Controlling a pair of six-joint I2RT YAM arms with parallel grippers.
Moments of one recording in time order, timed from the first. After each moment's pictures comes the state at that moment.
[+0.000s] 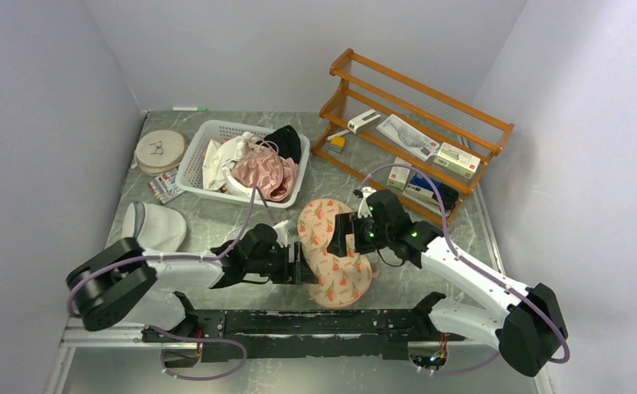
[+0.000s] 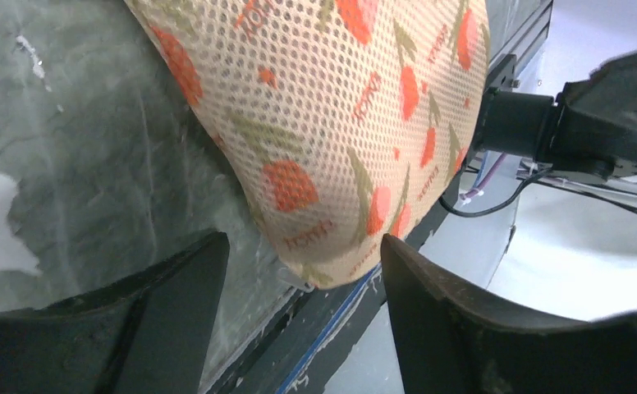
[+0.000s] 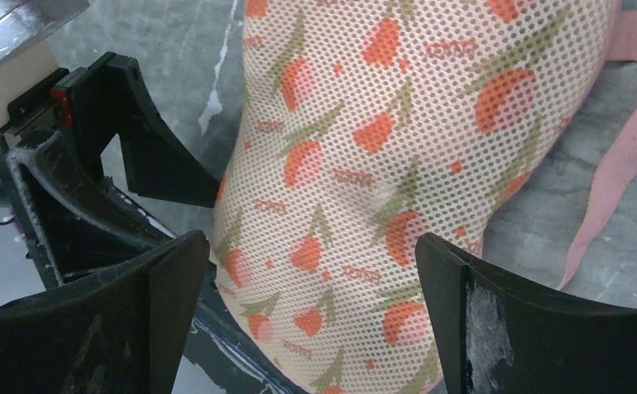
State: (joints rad) left arm -0.95 1.32 0.38 0.29 0.33 -0.94; right arm 0.64 1.05 0.66 -0.41 -0.23 0.46
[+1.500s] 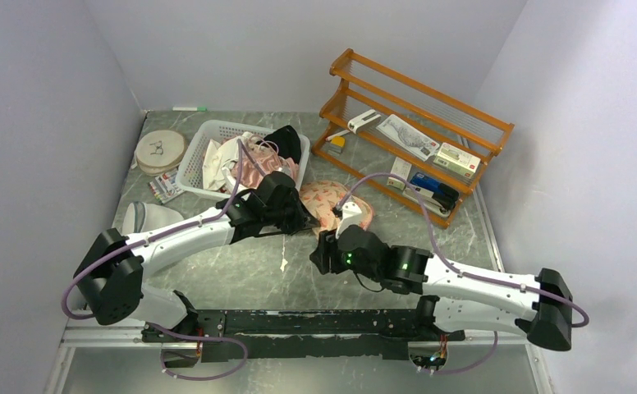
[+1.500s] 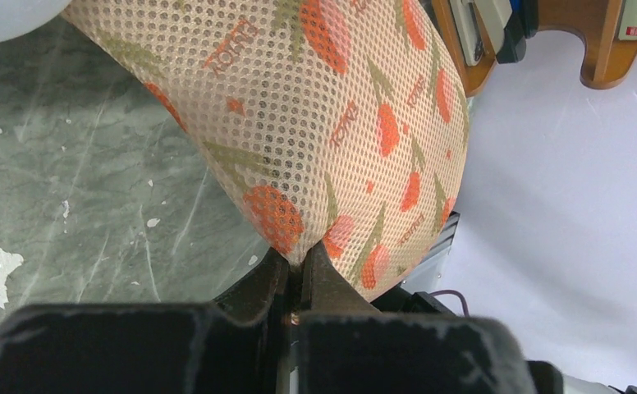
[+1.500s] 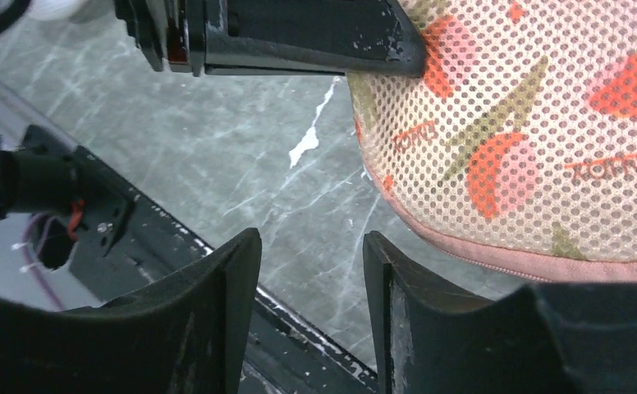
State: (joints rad) left arm -0.85 1.41 0.94 -0.23 0.04 -1.19; right arm 1.15 0.96 0.67 -0.29 0.26 0.66
